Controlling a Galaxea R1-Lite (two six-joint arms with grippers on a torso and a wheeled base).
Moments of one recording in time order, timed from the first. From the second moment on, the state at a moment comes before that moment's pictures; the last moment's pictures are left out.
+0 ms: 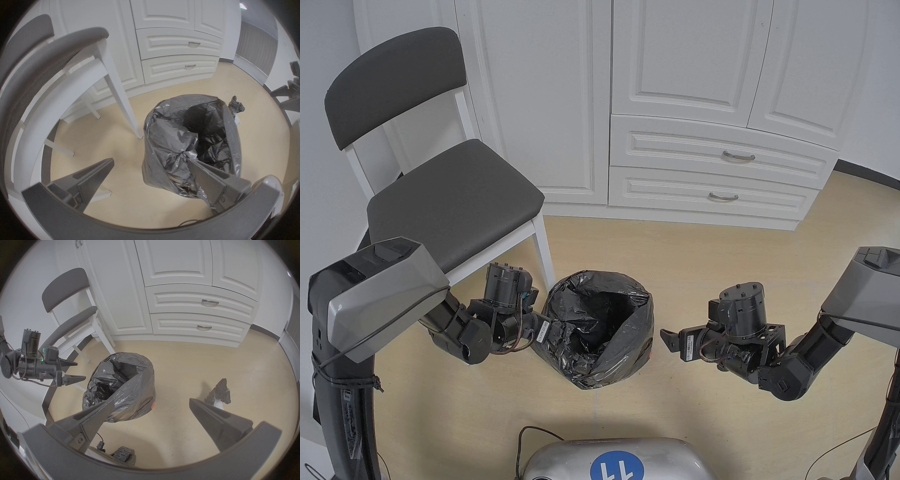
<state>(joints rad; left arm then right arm) -0.40 2.30 -1.05 -0.64 0.14 0.18 0.56 2.10 -0.70 -0.91 -0.26 0.23</state>
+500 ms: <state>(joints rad) -0.31 2.38 -1.12 -0.61 0.14 0.15 0.56 2.10 -0.70 -0.91 -0.27 0.23</state>
